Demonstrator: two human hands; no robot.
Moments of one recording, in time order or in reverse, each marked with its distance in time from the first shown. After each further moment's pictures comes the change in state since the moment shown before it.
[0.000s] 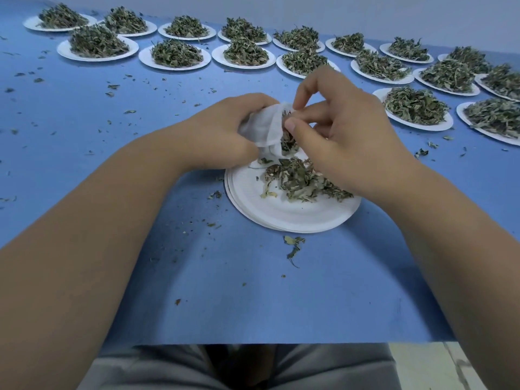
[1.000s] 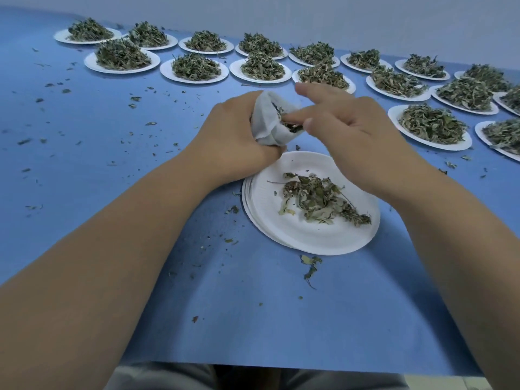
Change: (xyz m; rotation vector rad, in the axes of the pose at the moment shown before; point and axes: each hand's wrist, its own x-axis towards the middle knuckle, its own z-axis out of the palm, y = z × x) left_hand 0.014 -0.020 0.005 0.078 0.434 0.096; right_hand 0.026 -0.012 0.000 0.088 -0.113 0.151
